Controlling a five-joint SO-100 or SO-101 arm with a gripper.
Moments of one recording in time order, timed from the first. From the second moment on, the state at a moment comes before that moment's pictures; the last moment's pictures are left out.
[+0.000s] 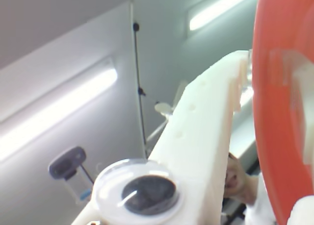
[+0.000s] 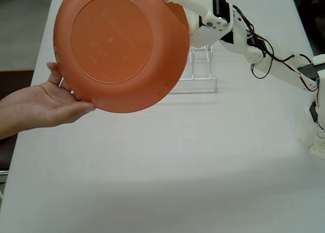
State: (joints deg) arm -9.7 80.6 37.6 -7.4 -14.9
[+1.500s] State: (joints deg) arm -8.5 118.3 81.9 25.7 -14.2
